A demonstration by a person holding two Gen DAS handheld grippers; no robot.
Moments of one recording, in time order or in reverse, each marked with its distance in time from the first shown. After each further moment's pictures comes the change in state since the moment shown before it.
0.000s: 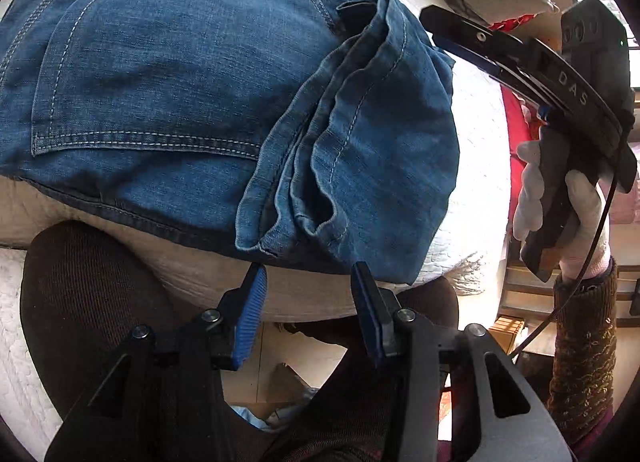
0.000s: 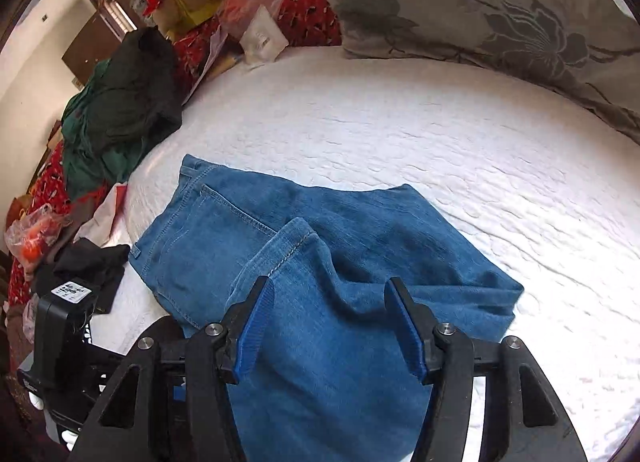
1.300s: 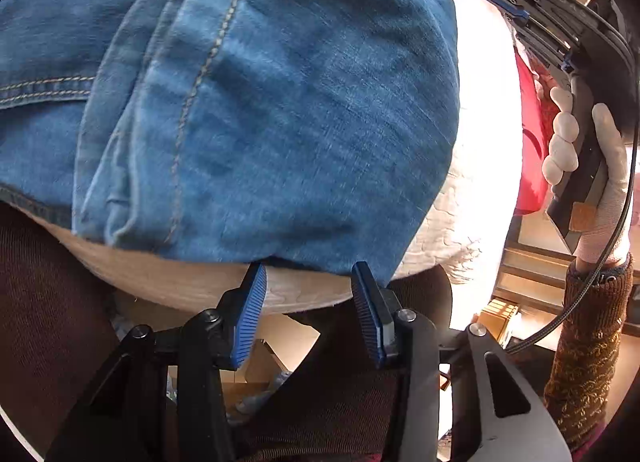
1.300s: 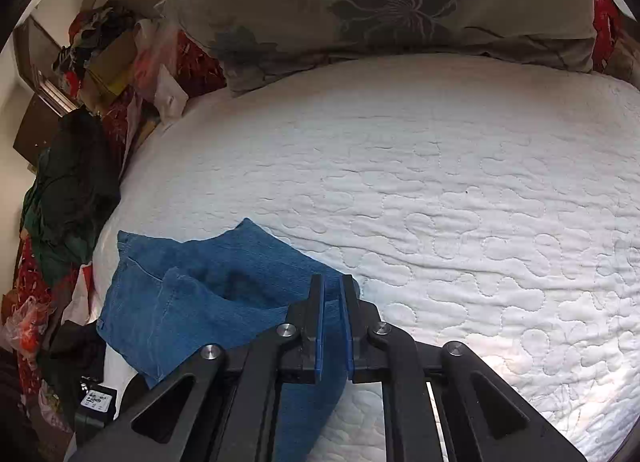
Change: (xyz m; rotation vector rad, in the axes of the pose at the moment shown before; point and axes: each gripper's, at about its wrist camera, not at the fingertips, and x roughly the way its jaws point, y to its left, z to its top) left arm 0.052 -0.032 0.015 -0.021 0.146 -0.042; right arm -0.033 -0.110 -0.004 0.313 -0.082 -0.055
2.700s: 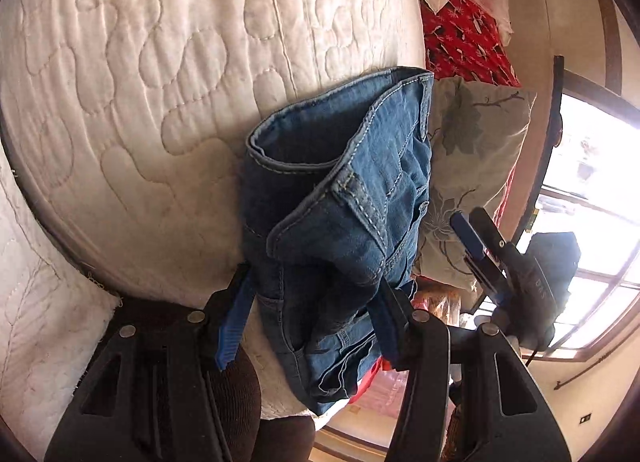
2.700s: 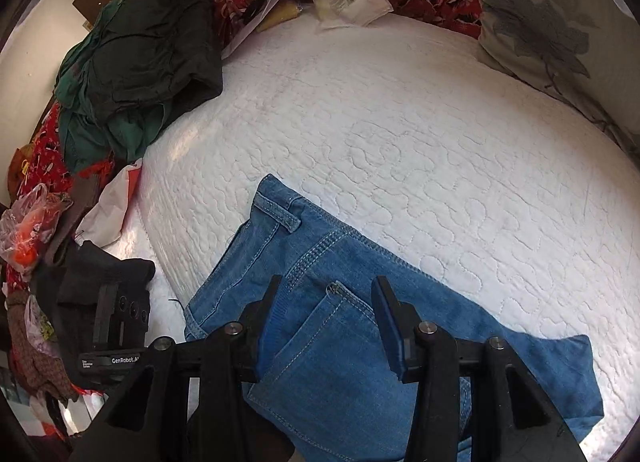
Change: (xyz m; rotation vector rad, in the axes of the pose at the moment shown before) left arm -0.106 0.282 -0.031 -0.639 -0.533 -0.623; right arm 0.133 0.294 0.031 -0.418 0.292 0.066
